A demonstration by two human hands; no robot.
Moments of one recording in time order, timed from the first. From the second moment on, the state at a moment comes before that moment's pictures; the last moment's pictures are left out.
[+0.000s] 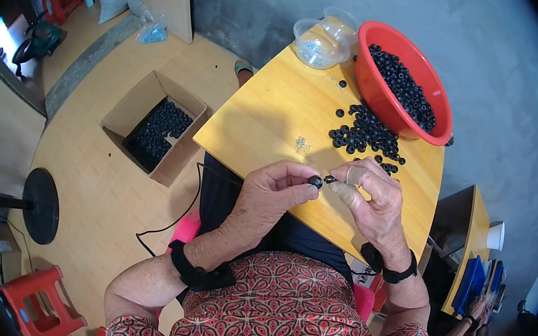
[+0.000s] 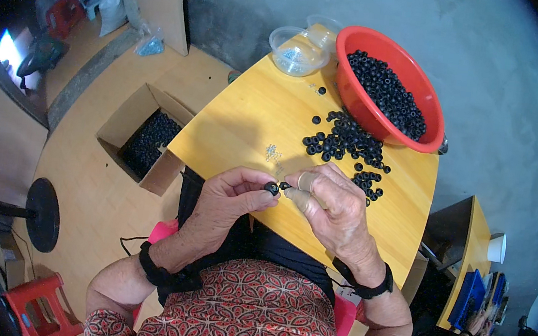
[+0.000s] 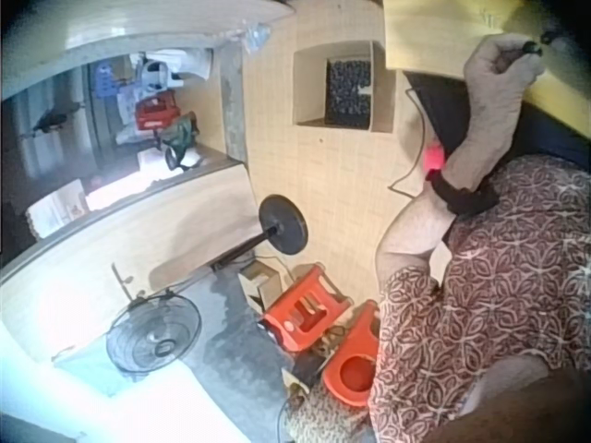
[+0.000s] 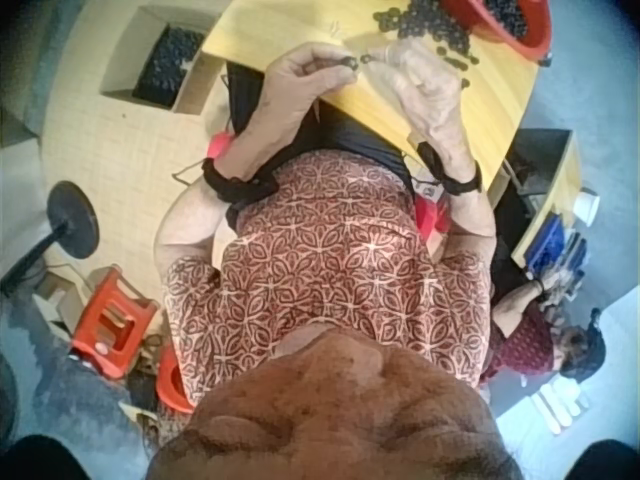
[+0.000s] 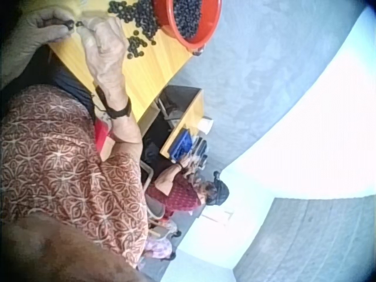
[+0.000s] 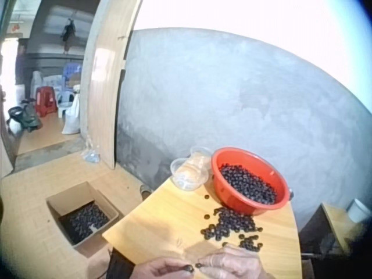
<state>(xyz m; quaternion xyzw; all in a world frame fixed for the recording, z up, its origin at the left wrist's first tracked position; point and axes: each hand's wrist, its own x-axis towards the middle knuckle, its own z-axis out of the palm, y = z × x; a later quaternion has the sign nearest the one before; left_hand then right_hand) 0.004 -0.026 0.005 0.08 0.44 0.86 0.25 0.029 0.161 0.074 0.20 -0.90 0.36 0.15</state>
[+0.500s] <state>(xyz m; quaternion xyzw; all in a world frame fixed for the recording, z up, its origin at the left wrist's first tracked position) 0.005 -0.026 0.003 0.08 0.45 0.85 0.27 0.028 0.162 0.076 0.28 -0.91 0.28 0.15</state>
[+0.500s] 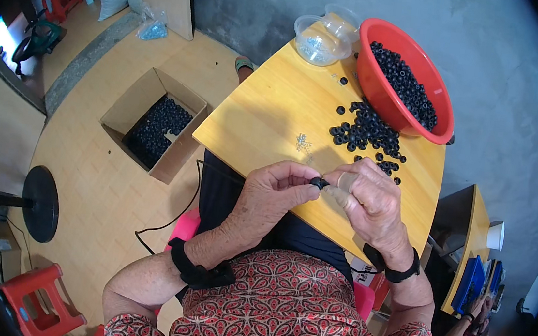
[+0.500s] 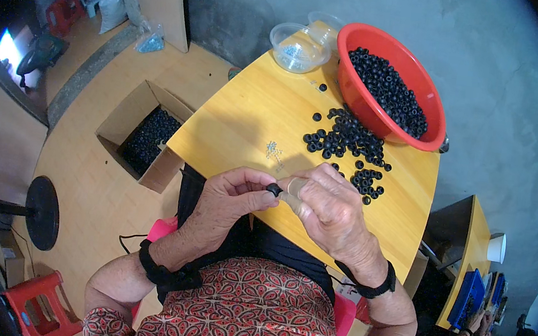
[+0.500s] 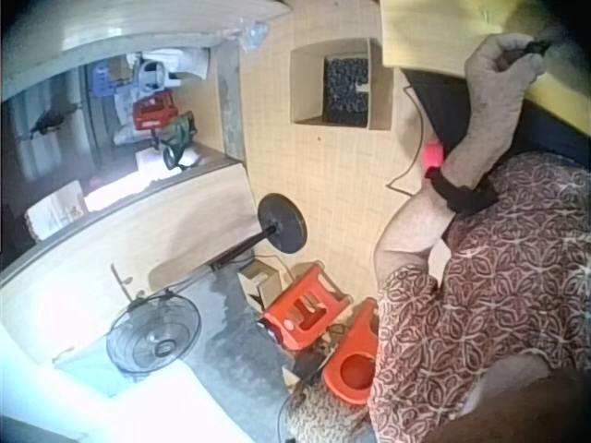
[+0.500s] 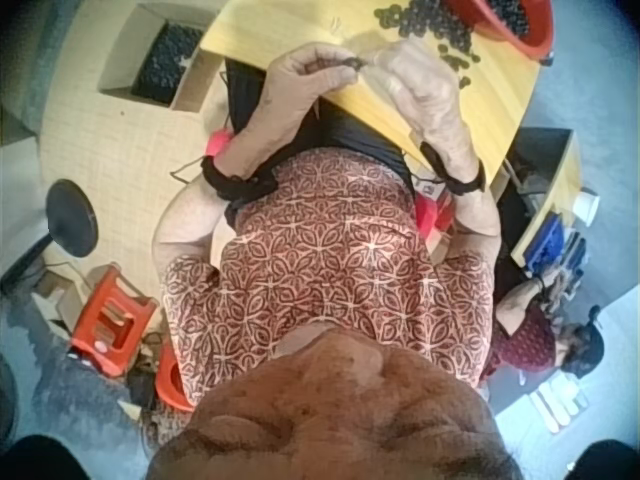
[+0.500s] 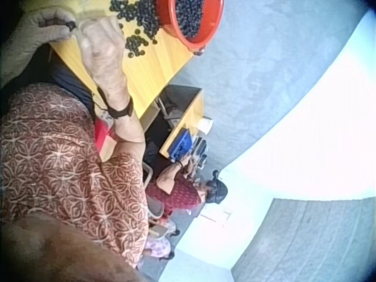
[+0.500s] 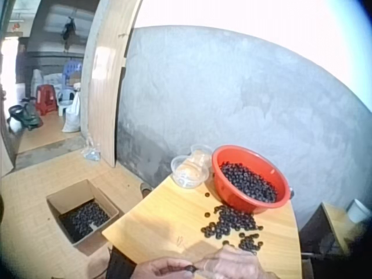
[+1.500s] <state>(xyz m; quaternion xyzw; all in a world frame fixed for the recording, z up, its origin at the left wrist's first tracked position) 0.006 -0.024 0.000 0.06 0.45 0.84 0.30 0.037 0.158 0.054 0.28 -0.89 0.31 0.17</state>
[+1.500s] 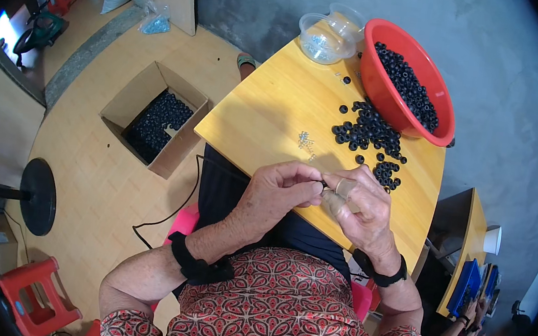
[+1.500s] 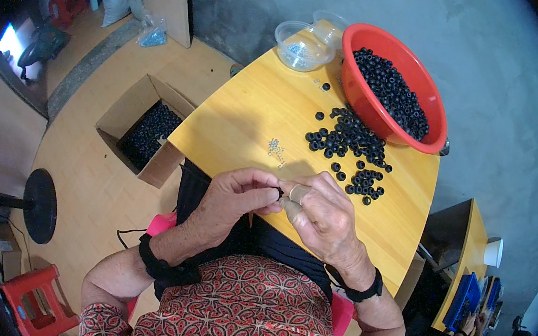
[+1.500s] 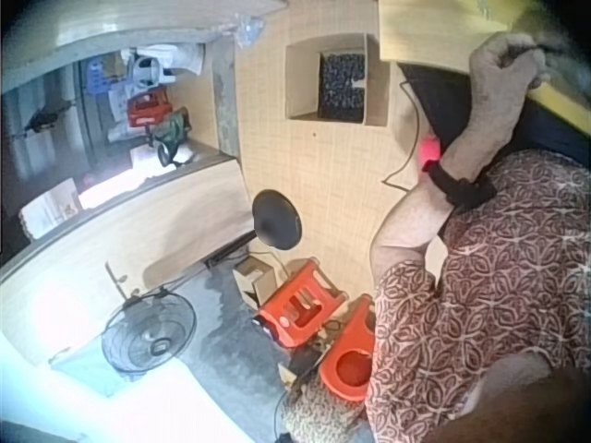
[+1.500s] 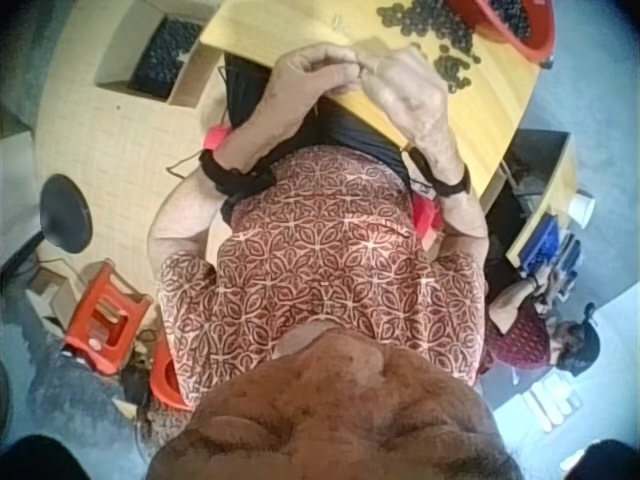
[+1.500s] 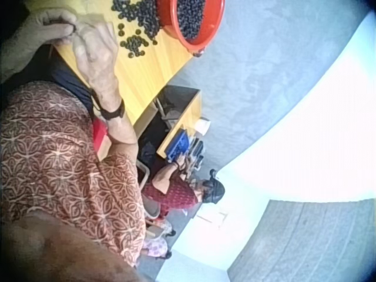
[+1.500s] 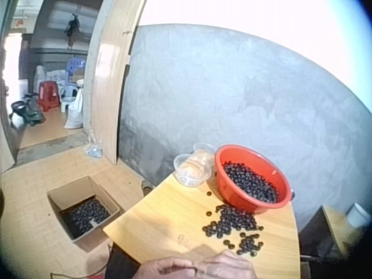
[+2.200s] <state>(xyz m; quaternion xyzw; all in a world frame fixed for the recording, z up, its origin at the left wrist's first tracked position) 0.002 -0.023 -0.005 0.07 0.48 0.83 0.29 0.038 0.148 0.044 0.25 -0.92 0.19 0.25</state>
